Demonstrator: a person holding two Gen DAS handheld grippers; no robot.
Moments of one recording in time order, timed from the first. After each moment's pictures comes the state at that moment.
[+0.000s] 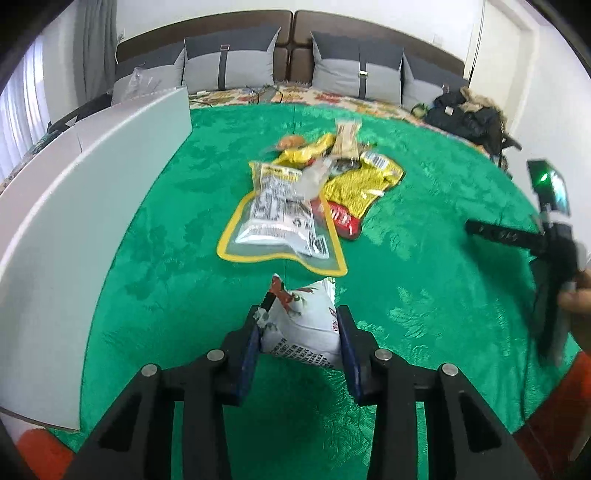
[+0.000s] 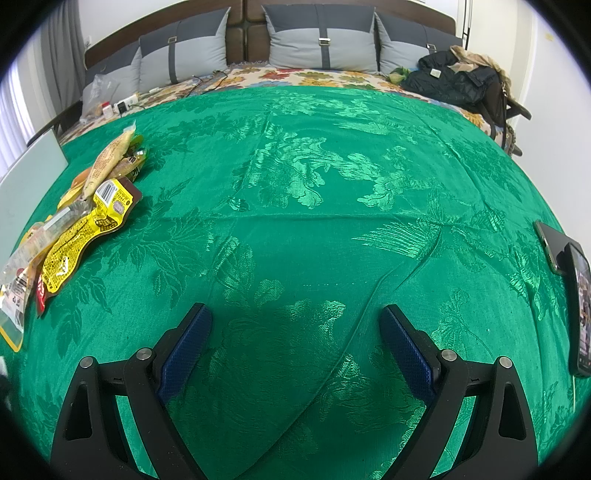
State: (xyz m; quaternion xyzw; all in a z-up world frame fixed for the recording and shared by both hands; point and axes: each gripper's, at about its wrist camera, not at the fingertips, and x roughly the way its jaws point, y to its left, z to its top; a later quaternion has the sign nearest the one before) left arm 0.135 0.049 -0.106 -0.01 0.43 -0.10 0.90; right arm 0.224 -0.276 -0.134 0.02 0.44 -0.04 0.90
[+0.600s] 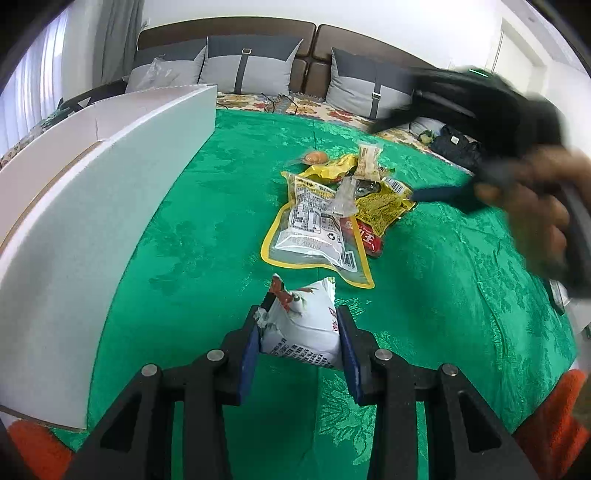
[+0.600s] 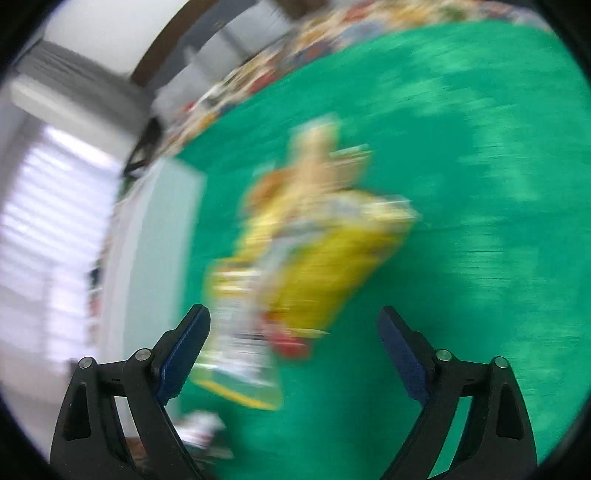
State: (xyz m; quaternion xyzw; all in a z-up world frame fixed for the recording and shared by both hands) left arm 0.128 0.086 -0.104 -0.07 0.41 -0.10 0.91; right arm 0.305 -0.138 -0.077 0.25 0.54 0.19 0.78
